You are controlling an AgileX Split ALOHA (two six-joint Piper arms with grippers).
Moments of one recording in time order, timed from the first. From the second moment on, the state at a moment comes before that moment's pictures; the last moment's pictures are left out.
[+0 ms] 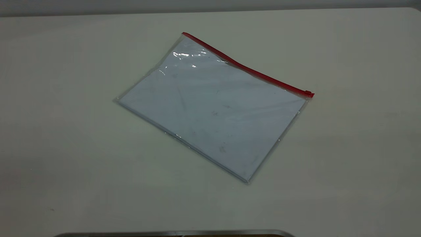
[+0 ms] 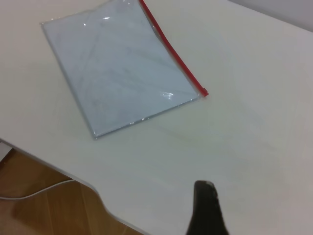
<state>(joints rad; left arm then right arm) -0.07 -0.02 -0.49 -0.08 1.14 0.13 0.15 -0.02 -0.48 0.22 1.15 -0.33</state>
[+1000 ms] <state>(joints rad) -0.07 -0.02 -0.49 -0.08 1.14 0.13 0.00 -0.02 -0.48 0.14 1.14 -0.24</state>
